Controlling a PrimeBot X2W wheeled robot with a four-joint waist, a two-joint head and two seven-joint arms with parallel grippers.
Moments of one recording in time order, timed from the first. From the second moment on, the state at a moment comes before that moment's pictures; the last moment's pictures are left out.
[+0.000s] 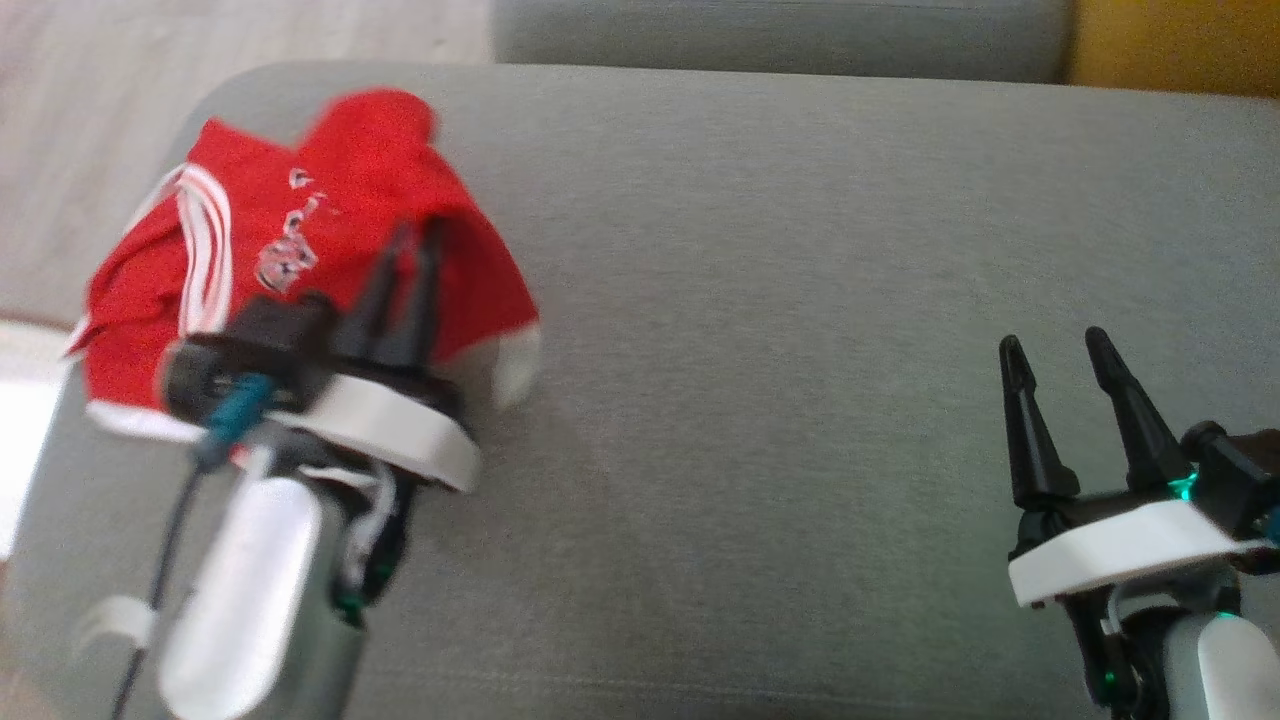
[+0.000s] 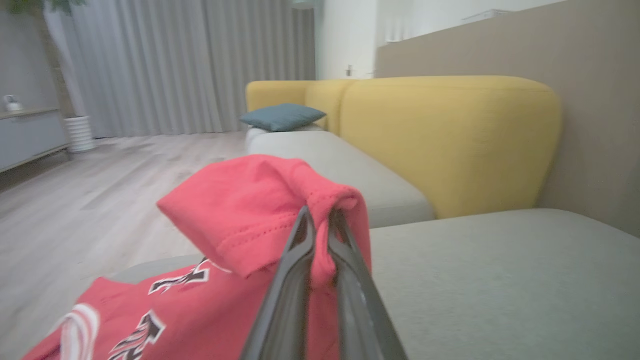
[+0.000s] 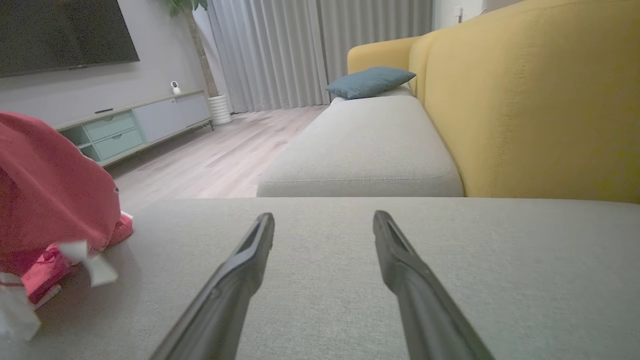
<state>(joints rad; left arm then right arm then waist) -0.32 0.18 -0.31 0.04 -0.24 0.03 -0.07 0.03 -0.05 0.00 -0.16 0.19 0.13 0.11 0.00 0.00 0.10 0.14</state>
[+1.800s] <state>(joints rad) -0.37 0.18 -0.47 0.24 -0.33 0.14 -0.24 -0.04 -0.04 0.01 -0.07 0.22 0.13 0.06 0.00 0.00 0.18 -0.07</state>
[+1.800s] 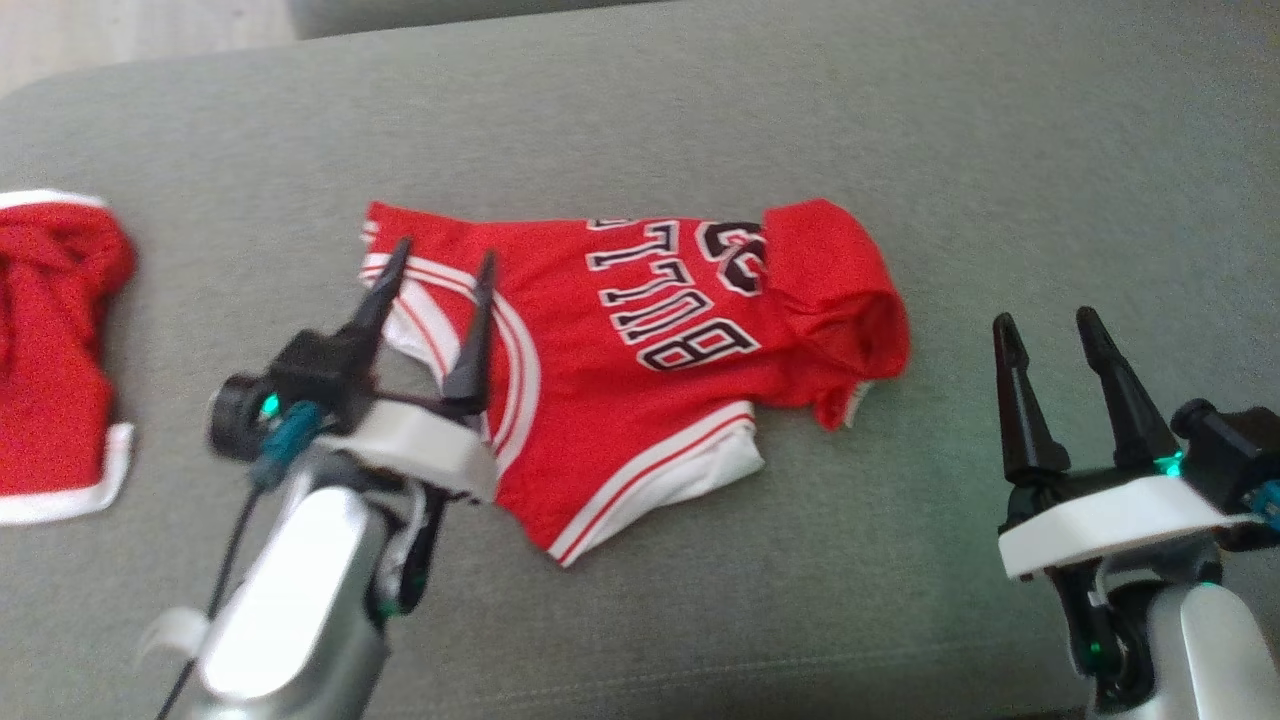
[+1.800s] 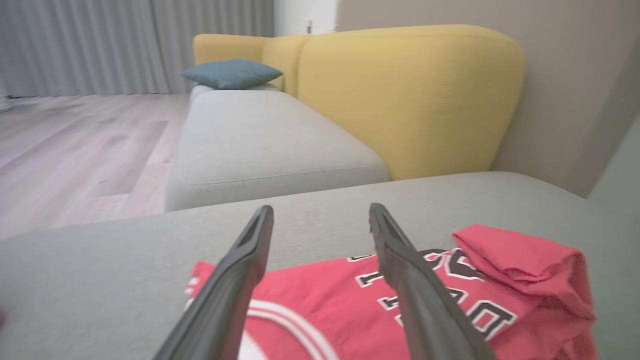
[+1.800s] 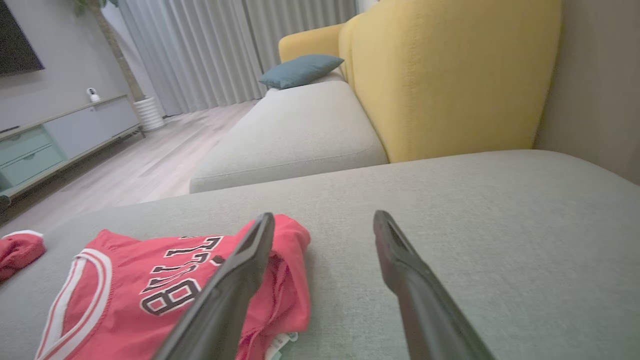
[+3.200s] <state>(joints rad) -0.08 0.27 -0.37 0.15 -0.30 0.17 -0.25 0.10 -0.04 -0.02 -0.08 0.18 0.13 0.12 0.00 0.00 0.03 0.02</state>
